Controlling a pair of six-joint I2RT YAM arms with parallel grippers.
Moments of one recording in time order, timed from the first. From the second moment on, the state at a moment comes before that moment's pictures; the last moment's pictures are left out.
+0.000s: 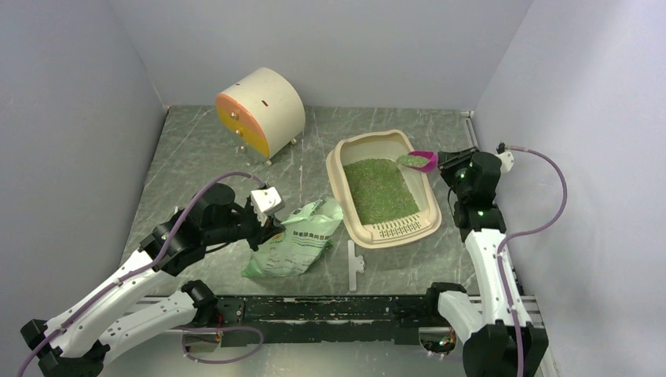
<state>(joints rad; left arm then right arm) -0.78 0.74 0.84 -0.57 0.28 0.09 -0.08 0.95 0.79 -0.13 0.07 0.85</state>
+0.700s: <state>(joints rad) -0.78 0.74 0.84 -0.57 0.29 0.09 -0.08 0.61 0.76 -0.59 0.01 0.68</state>
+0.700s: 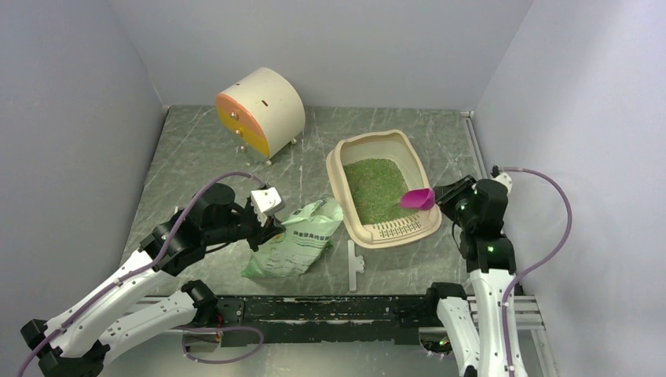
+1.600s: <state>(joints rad) -0.78 0.74 0.84 -0.57 0.30 0.08 -0.03 0.93 0.97 -0.62 -0.19 0.46</state>
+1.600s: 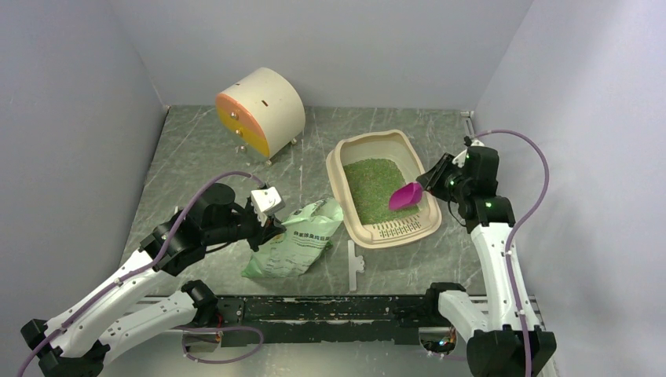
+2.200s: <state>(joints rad) -0.78 0.74 0.84 -0.56 0.30 0.07 -0.02 0.85 1.00 -0.68 -0.39 0.45</state>
